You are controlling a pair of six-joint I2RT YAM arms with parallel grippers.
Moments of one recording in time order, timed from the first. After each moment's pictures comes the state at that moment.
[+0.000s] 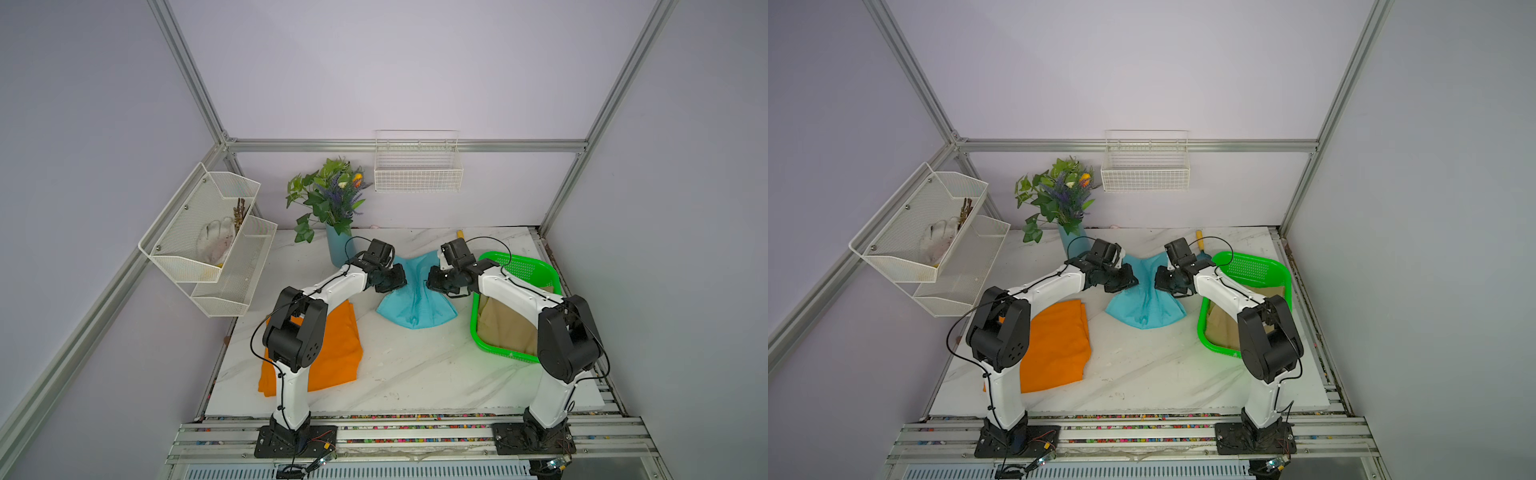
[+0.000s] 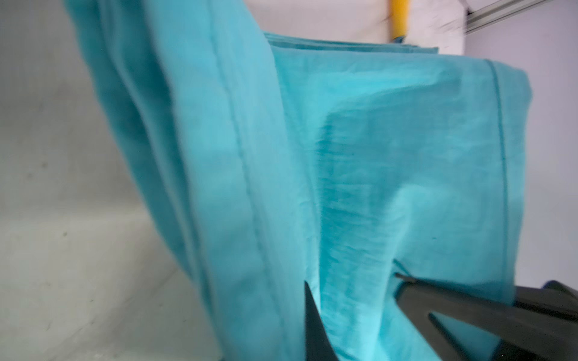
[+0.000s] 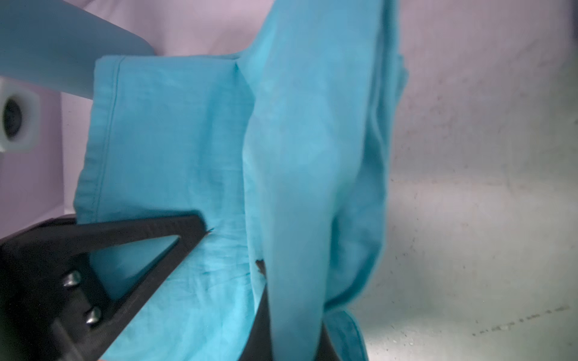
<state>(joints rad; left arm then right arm) -0.48 1.97 1.56 -0.42 0.31 -0.67 0.45 1.82 1.43 -0.50 -0.20 0.59</state>
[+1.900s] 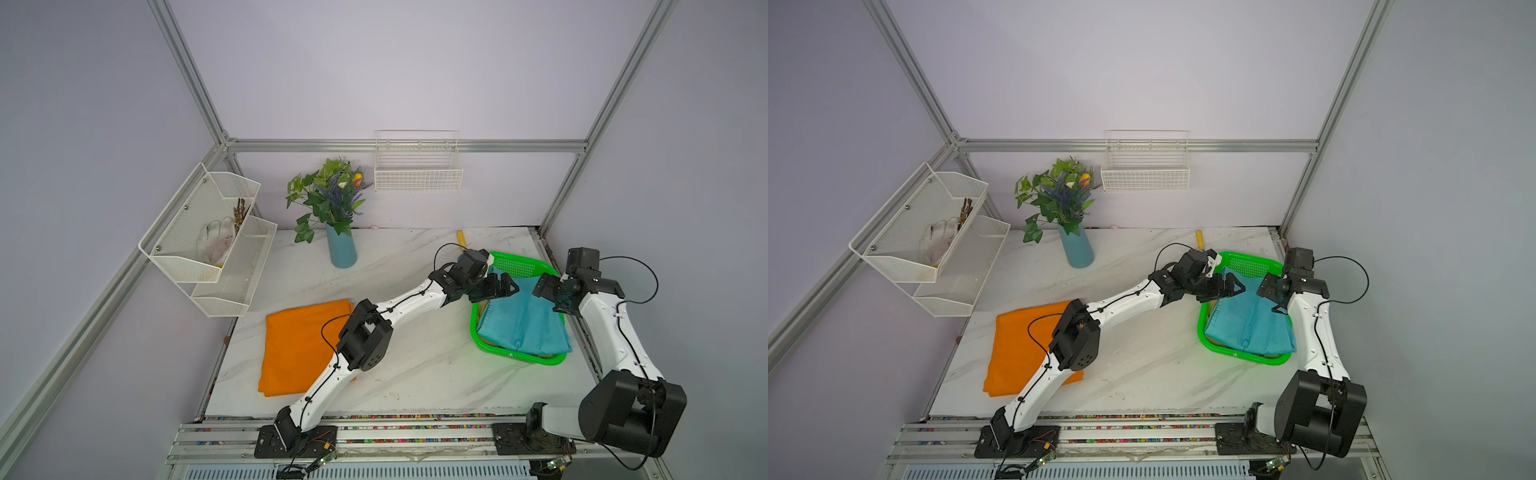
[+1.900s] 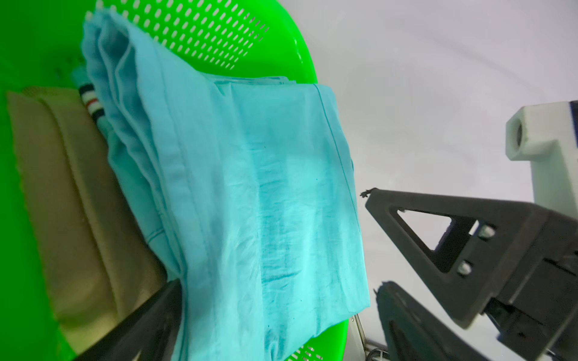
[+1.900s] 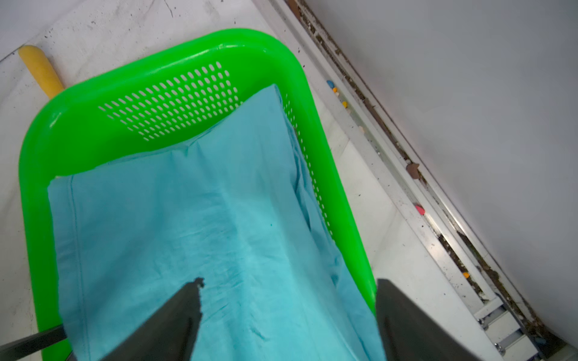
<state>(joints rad) -0.90 2.44 2.24 -0.28 0.40 -0.90 -0.29 1.33 1.15 -0.79 0.12 0.30</state>
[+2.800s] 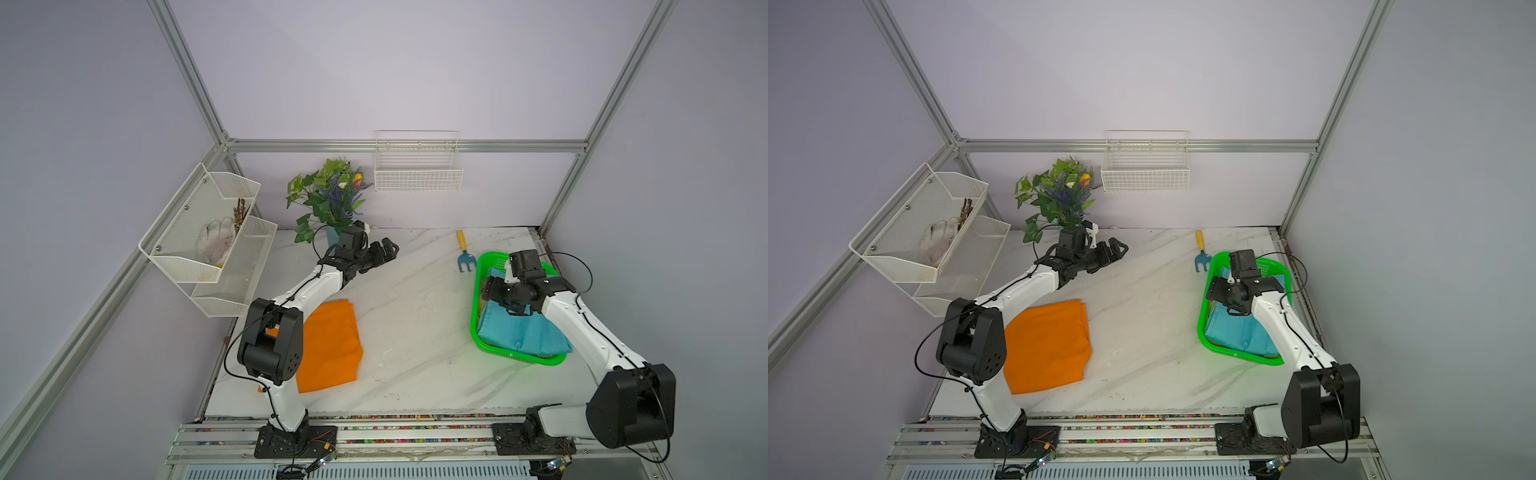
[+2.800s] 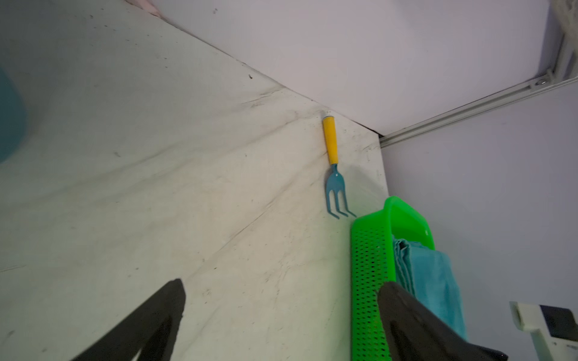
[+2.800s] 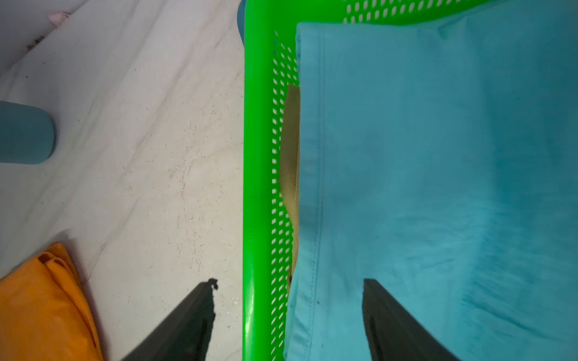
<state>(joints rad) -0.34 1.78 1.38 -0.19 0.26 -0.66 0.14 1.40 1.10 -0.71 -0.10 0.49</state>
